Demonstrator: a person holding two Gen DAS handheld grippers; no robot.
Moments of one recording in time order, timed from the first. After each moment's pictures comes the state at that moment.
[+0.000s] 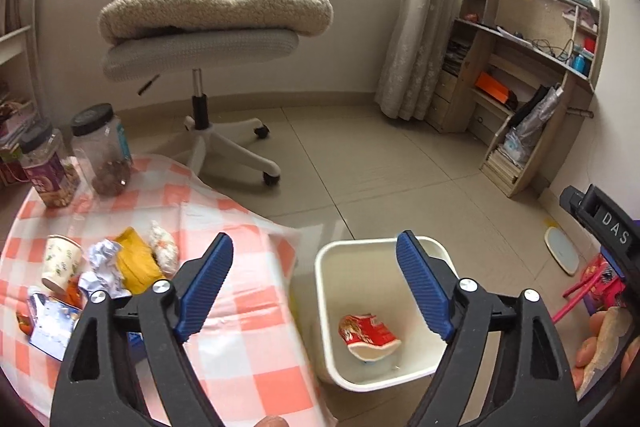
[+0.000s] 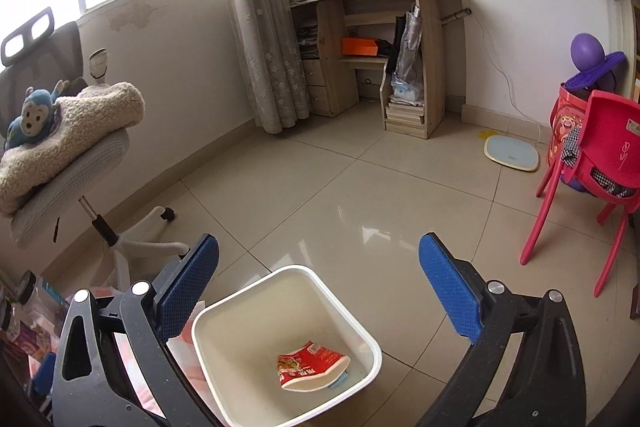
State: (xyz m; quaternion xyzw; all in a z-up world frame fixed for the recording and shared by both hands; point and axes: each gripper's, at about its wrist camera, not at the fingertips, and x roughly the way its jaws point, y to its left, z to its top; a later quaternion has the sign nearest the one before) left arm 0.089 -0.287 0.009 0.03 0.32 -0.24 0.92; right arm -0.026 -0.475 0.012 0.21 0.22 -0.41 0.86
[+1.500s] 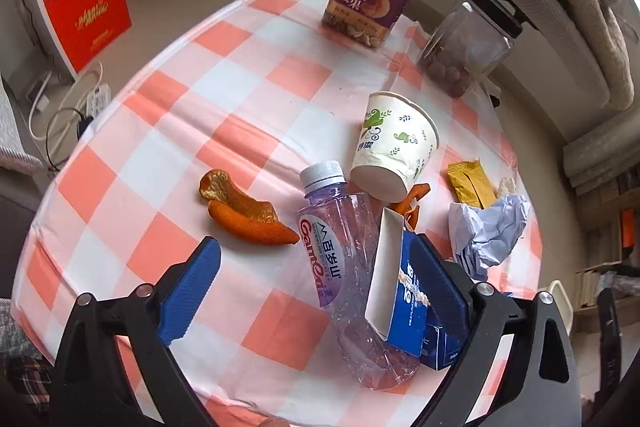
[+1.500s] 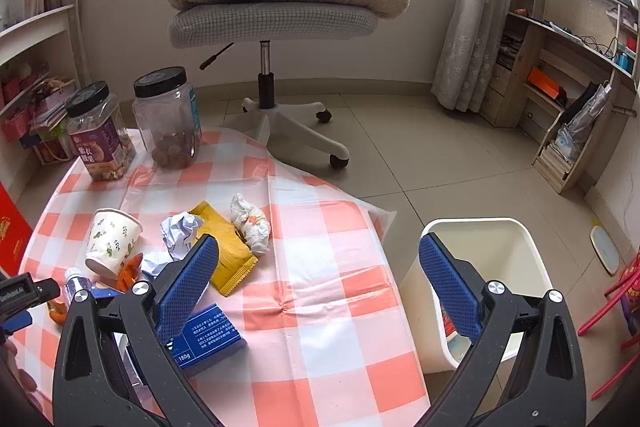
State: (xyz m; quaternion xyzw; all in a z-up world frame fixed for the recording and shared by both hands) left arm 0.184 0.080 -0.099 -0.19 0.54 0.05 0.82; right arm 0.123 -0.213 -0.043 0.03 0.34 -0.18 0.92
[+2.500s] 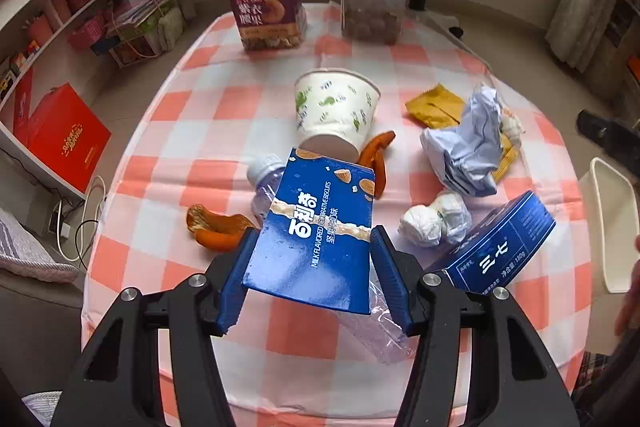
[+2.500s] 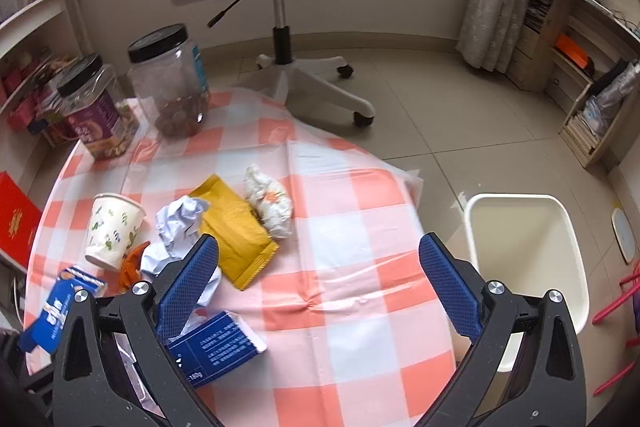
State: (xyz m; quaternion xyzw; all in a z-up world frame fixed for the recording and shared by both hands) left arm 0.159 0.011 -0.085 0.05 0.50 -0.01 0.87; right arm 0.172 -0.213 -0.075 0.06 0.42 -0.13 0.90
